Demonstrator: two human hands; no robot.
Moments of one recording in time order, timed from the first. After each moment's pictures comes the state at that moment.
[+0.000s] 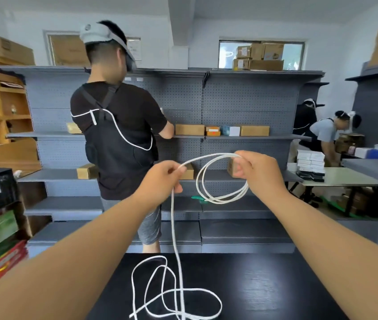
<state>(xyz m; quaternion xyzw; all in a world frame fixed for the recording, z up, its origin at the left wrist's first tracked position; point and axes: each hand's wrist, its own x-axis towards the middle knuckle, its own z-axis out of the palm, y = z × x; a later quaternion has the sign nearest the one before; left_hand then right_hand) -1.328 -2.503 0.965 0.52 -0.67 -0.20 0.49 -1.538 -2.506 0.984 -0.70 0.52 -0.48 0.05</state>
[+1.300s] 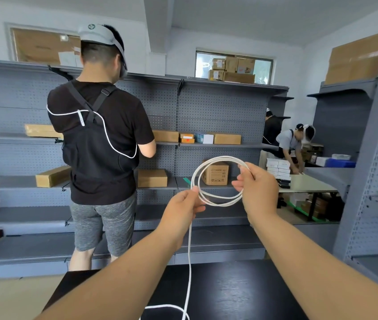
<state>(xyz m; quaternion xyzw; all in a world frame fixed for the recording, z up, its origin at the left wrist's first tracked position) -1.444 -2.518 0.919 0.40 -0.53 -0.49 0.56 -1.585 -2.507 0.965 -0.51 0.51 -0.68 0.13</state>
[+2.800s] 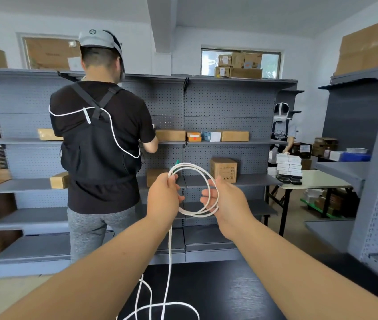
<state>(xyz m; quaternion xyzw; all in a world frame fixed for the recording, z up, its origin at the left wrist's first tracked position) -1.415 -2.524 0.943 0.51 -0.54 -0.27 0.61 -1.534 -2.511 0.945 -0.42 0.45 -0.62 0.48</state>
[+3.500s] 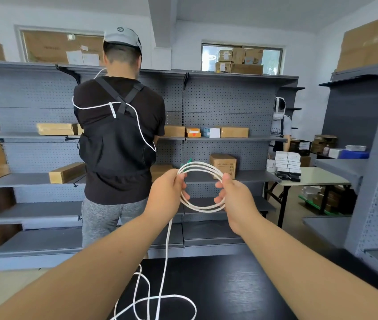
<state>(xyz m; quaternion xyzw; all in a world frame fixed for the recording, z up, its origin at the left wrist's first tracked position) -1.413 -2.519 0.939 0.48 -0.65 -0.20 0.55 -1.555 -2.518 0.933 -0.46 0.53 -0.59 0.39</state>
